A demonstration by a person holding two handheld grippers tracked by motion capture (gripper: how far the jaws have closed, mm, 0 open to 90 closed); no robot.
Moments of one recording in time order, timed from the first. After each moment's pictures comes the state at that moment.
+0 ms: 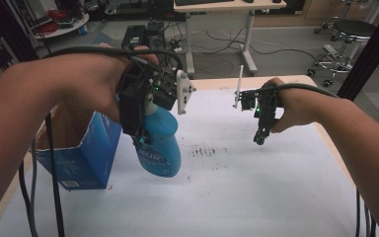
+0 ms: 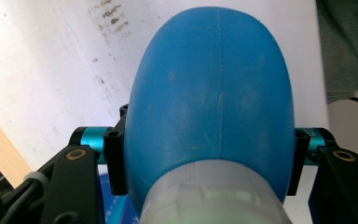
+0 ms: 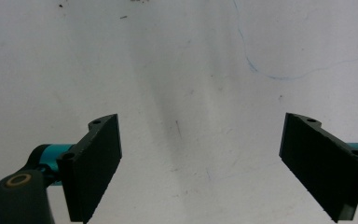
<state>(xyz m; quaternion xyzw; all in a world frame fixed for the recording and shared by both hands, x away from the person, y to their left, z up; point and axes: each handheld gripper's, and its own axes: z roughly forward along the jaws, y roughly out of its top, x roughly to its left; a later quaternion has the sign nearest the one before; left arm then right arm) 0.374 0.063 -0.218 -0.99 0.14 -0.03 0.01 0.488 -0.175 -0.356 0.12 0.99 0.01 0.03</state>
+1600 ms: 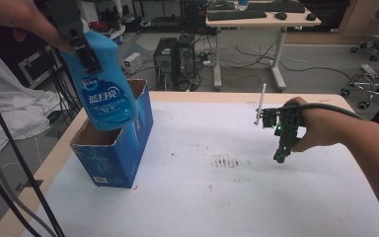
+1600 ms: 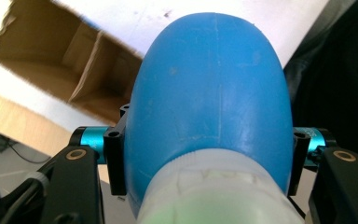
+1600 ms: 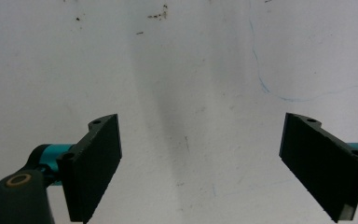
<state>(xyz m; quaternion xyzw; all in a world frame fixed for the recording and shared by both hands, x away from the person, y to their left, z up) 0.408 0.228 -0.095 -0.95 -0.29 0.01 -0.07 0.484 -0.163 -0.360 0.09 1.00 0.01 0.02</state>
